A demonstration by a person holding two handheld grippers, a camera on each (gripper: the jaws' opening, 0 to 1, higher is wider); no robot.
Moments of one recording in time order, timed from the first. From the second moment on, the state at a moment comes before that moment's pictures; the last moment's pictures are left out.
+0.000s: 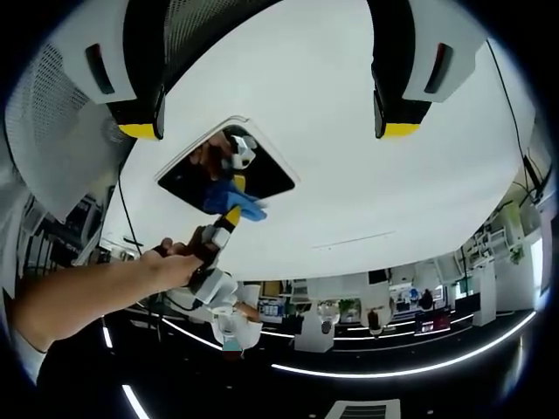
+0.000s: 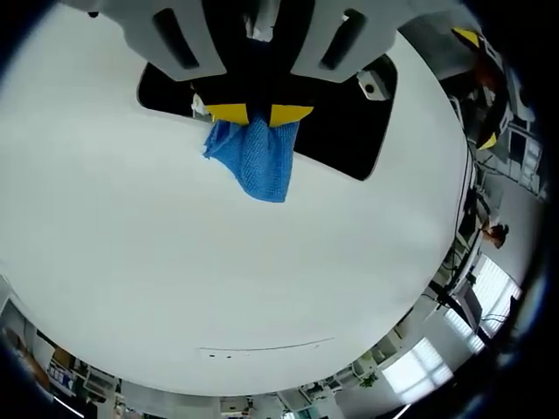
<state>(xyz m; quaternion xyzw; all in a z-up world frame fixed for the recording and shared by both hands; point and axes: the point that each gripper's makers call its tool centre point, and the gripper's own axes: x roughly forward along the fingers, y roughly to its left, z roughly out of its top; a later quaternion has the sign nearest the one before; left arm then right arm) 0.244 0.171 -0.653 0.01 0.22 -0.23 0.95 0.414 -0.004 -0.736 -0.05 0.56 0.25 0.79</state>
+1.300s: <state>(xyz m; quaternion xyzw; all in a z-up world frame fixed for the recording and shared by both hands) 0.243 0.170 -0.652 0.01 0.21 -0.23 0.95 0.413 -0.033 -0.738 -0.04 0.56 0.22 0.80</state>
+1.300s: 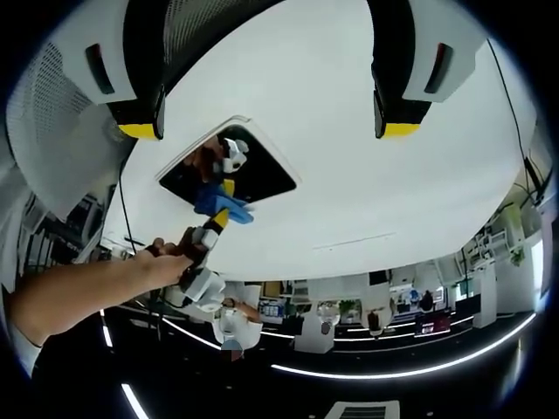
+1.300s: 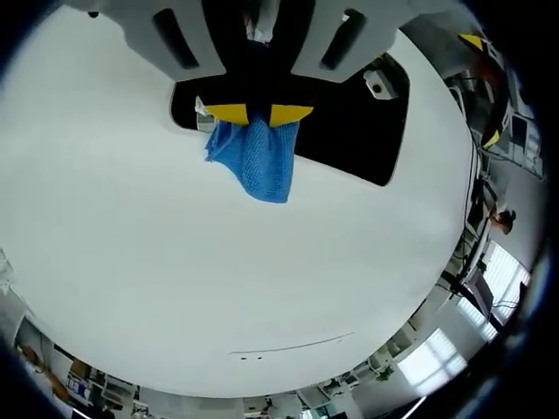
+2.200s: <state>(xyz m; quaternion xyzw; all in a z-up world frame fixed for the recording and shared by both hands) 0.246 0.178 -0.647 0.01 0.20 -0.21 0.96 0.356 -0.043 -0.737 -0.01 0.57 0.21 0.79</state>
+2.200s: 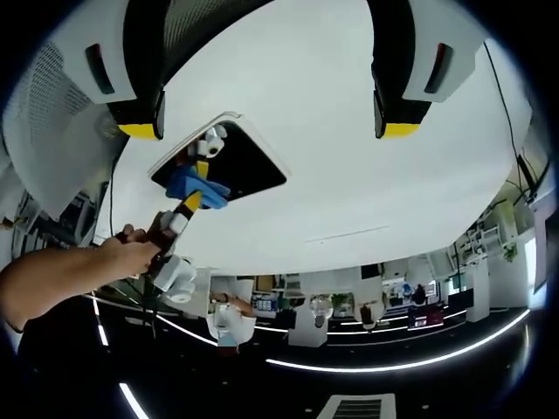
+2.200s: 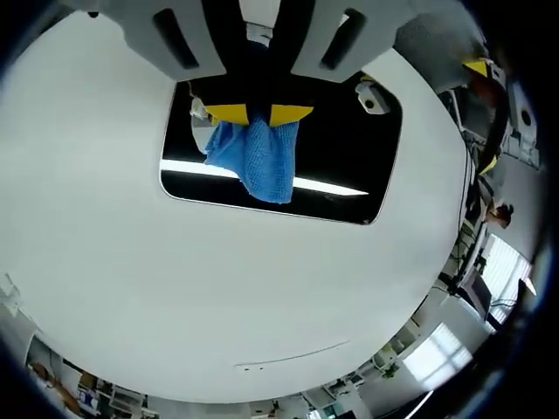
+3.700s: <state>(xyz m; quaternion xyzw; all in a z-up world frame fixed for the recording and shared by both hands) 0.247 0.179 -0.646 0.01 0.20 -0.21 0.96 0.294 -0.051 -0.741 0.03 0.58 0.22 0.79</state>
